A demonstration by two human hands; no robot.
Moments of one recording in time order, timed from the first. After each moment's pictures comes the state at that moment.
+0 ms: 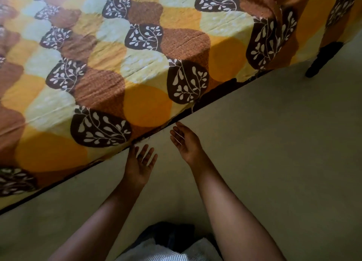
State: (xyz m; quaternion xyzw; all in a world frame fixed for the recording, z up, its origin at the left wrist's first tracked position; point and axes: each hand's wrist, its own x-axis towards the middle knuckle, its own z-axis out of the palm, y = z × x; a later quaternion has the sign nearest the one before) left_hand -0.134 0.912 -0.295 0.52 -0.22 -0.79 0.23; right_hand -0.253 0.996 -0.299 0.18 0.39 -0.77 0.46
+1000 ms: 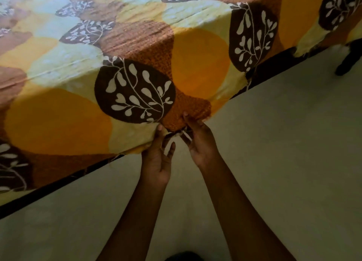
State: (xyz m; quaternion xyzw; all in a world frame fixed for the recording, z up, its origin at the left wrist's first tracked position) left_hand -0.109 0.863 -0.337 0.37 -0.31 -0.83 0.27; right_hand -0.186 0.929 -0.339 0.02 0.43 -0.83 0.36
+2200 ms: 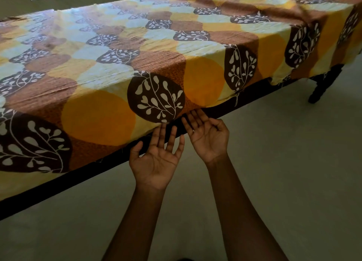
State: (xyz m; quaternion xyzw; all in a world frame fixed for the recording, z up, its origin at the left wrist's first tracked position) left_hand -0.063 0.873 -0.296 0.05 -0.12 -0.97 0.22; right_hand -0.179 0.948 -0.300 -0.03 0.13 -0.92 0.37
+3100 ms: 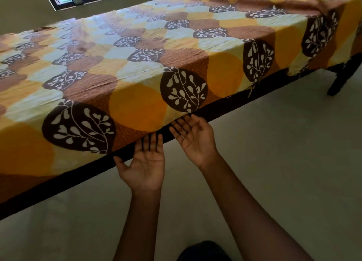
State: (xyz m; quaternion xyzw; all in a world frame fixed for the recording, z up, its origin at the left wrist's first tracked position) left_hand 0.014 0.850 -0.278 0.15 -0.07 -0.90 0.41; right_hand -0.092 0.913 -0.276 0.01 0.26 -0.86 0.44
